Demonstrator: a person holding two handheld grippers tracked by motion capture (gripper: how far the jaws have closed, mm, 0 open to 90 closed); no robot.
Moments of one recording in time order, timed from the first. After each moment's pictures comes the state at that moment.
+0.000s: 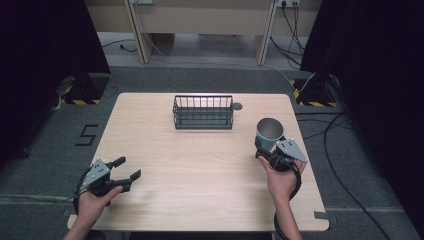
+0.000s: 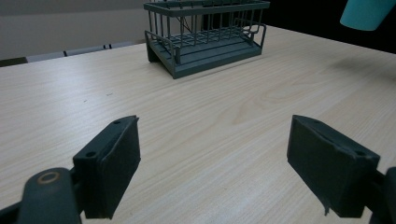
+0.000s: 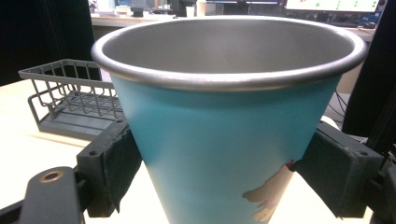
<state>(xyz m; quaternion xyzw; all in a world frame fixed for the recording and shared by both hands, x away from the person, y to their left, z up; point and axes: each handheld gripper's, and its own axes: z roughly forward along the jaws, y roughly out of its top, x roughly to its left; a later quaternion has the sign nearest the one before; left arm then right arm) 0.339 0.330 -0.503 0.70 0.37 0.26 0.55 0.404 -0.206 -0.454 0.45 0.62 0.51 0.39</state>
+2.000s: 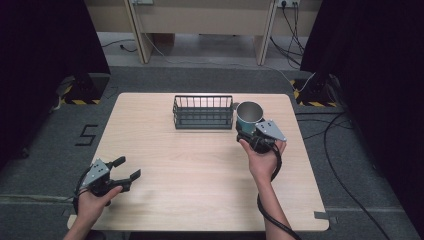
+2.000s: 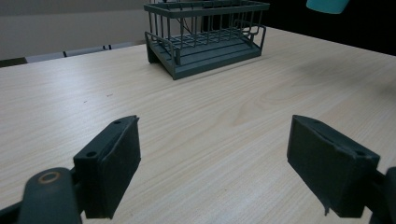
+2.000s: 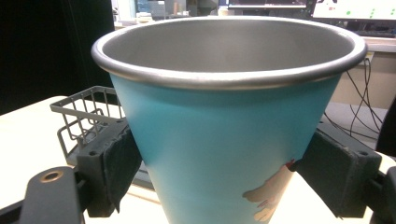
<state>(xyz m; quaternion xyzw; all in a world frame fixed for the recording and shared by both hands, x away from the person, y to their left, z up) 0.339 0.330 -0.502 0.70 0.37 0.26 0.55 0.447 -0.151 -0.428 0.43 0.63 0.53 0.37</state>
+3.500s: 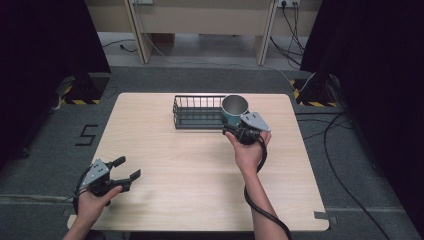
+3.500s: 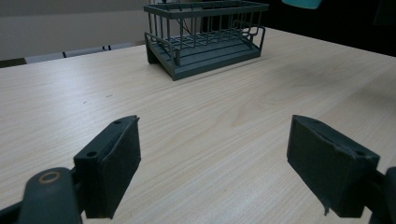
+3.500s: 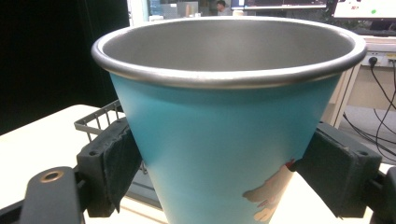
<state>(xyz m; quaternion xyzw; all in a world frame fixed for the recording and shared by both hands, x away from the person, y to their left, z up) 0.339 0.331 -0.502 0.70 0.37 0.26 0.55 0.469 -0.111 -0.421 0.42 0.63 0.54 0.36</state>
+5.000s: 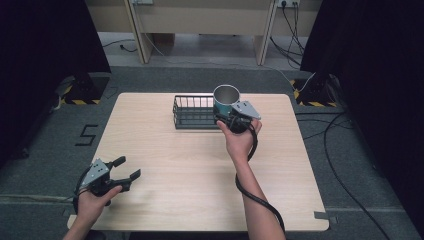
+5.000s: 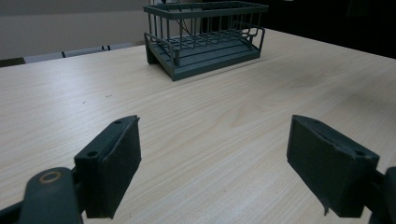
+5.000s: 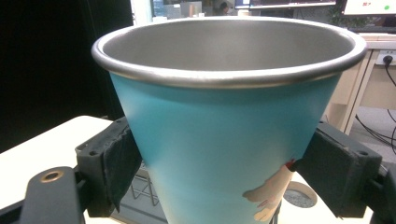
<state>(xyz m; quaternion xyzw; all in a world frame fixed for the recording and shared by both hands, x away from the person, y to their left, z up) 0.339 0.331 -0.502 0.70 0.37 0.25 0.55 0.500 -0.086 -0.409 0.42 0.63 0.55 0.34</state>
